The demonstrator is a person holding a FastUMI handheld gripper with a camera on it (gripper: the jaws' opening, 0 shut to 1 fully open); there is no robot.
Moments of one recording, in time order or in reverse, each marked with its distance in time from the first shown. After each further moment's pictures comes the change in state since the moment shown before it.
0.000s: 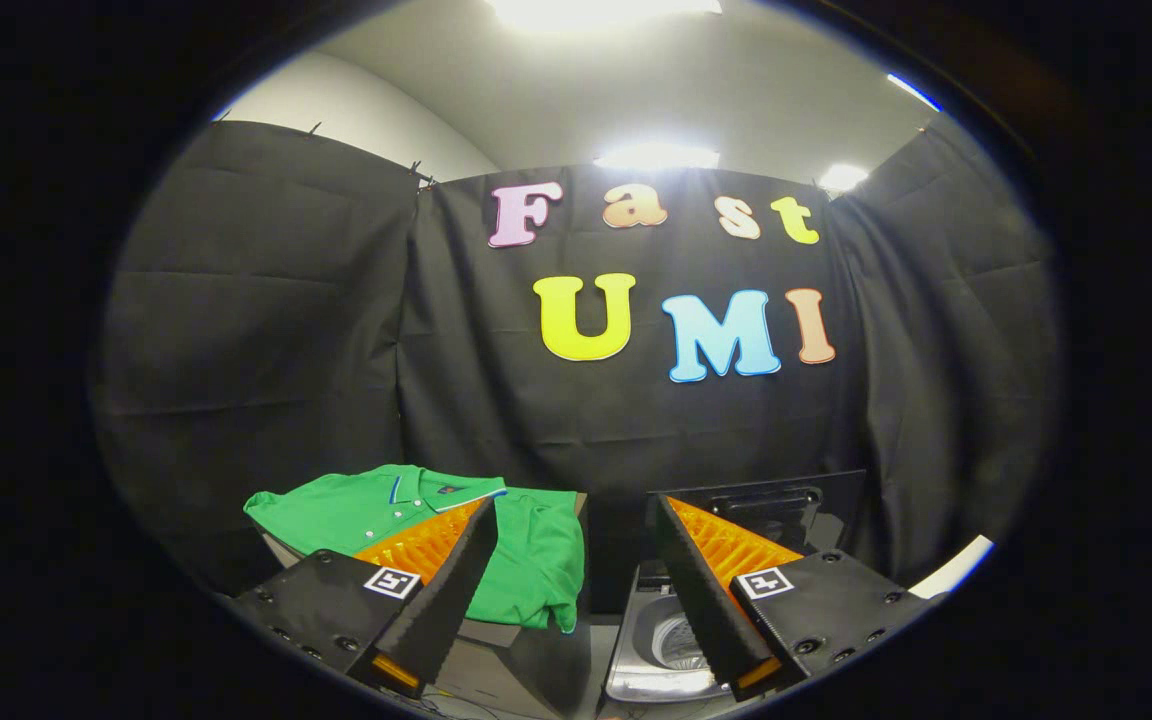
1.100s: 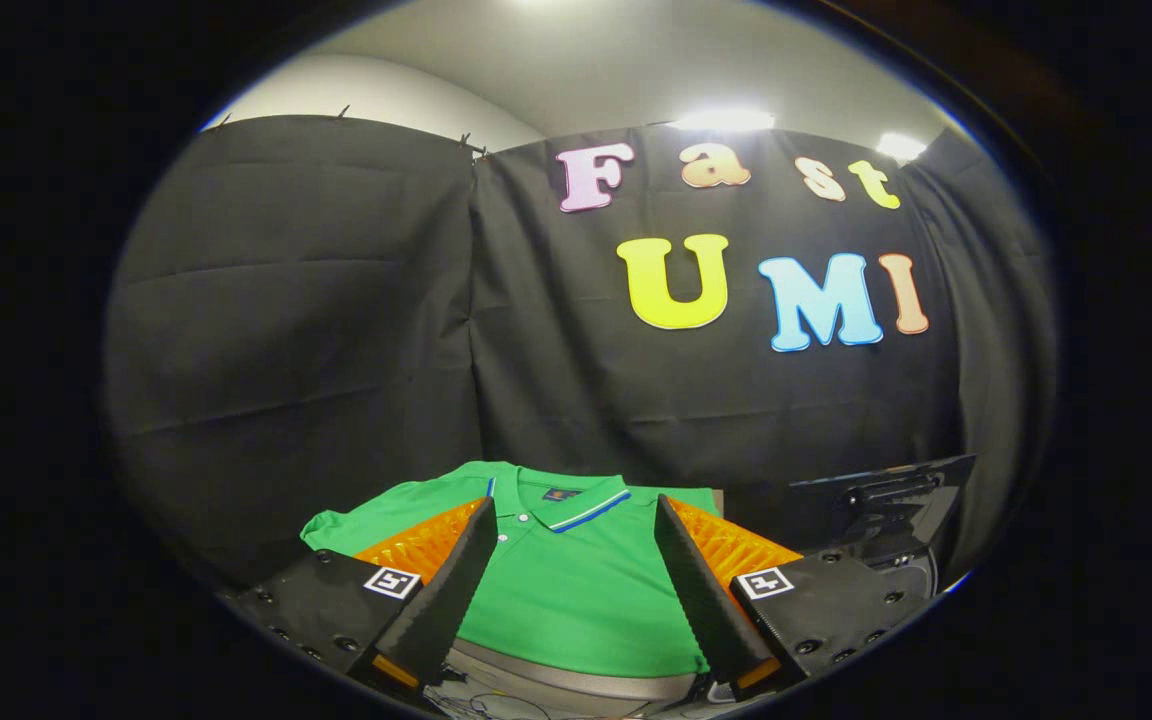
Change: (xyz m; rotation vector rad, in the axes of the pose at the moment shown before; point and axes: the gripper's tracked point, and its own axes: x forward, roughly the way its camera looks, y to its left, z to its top) arm 0.073 0.121 -0.012 0.035 0.123 0.201
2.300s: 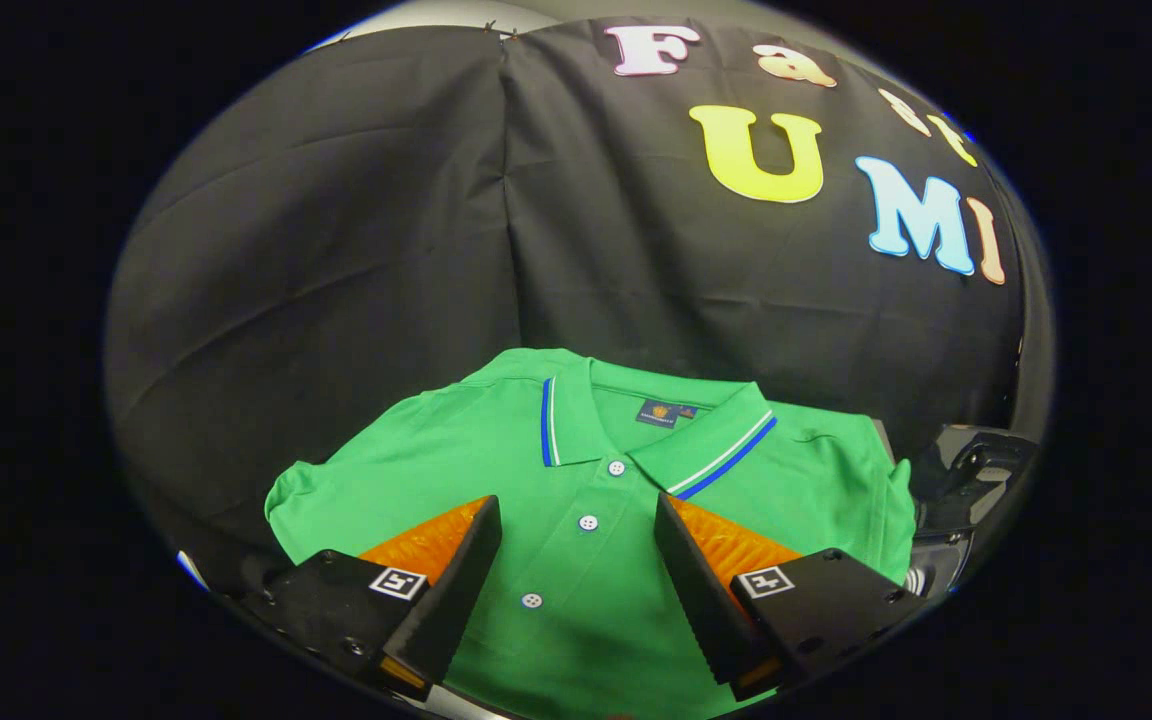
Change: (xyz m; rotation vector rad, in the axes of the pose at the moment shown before) arm 0.110 0.074 -0.090 -0.037 0.429 0.091
